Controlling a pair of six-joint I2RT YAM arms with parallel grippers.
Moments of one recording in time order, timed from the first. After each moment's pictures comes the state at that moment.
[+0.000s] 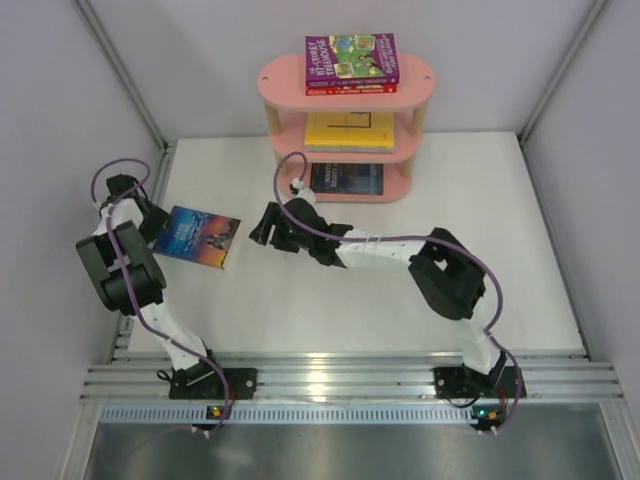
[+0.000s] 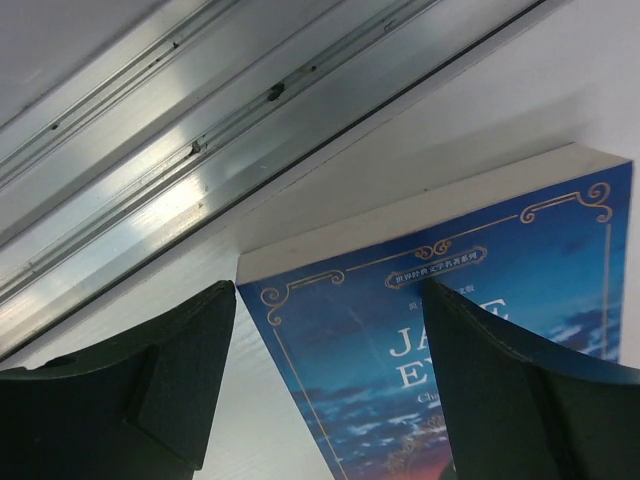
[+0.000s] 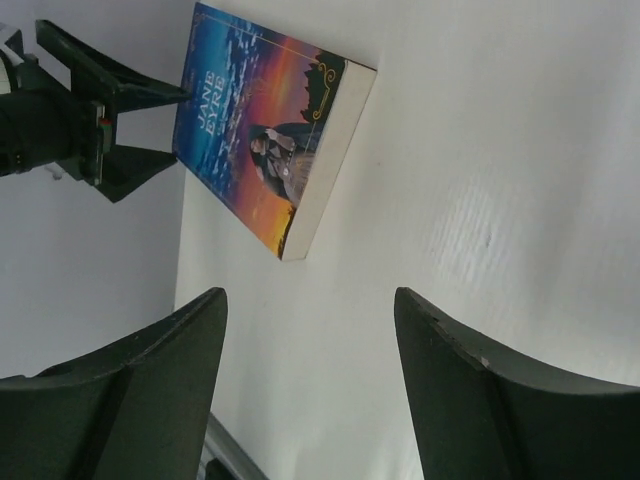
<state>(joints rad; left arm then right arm) 0.48 1.87 1.34 -0.53 -0.10 -0.57 0.97 2.01 1.46 0.08 0.10 0.99</state>
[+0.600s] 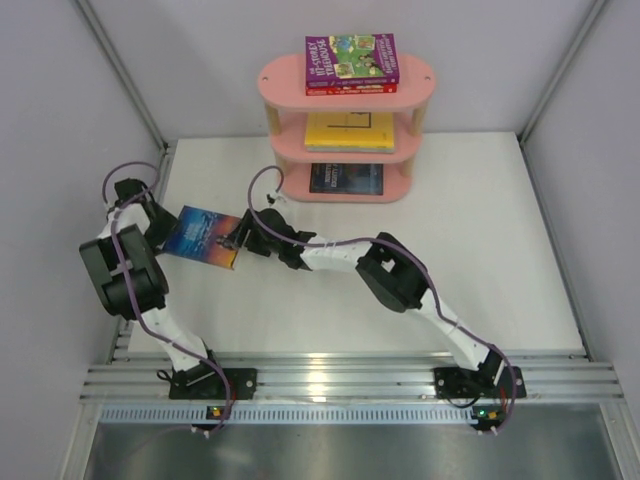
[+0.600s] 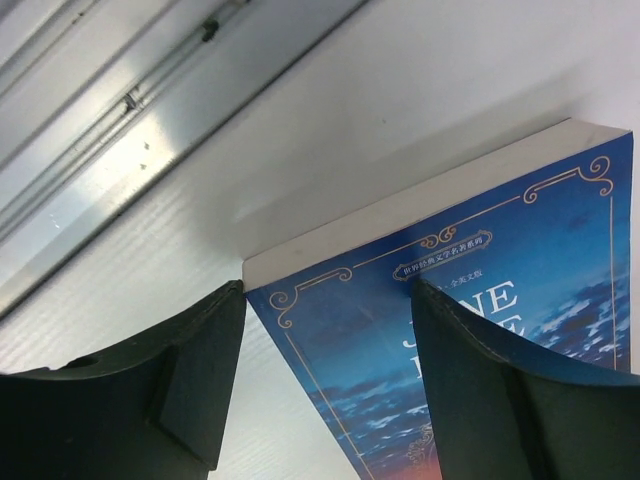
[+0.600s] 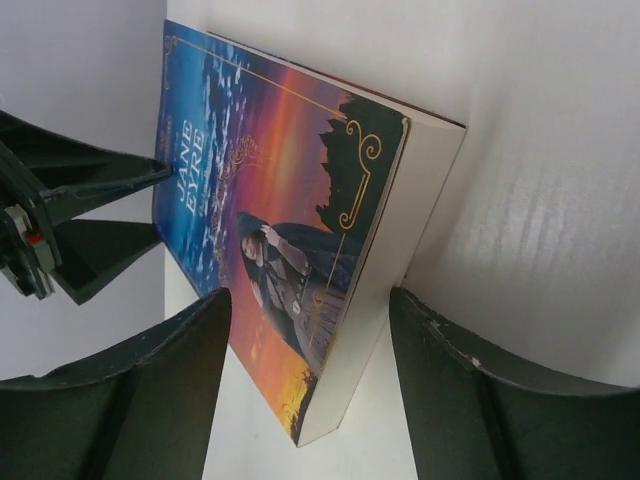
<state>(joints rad) 0.45 1.85 1.26 -0.49 -0.04 -0.52 1.00 2.51 1.91 0.15 0.12 1.10</state>
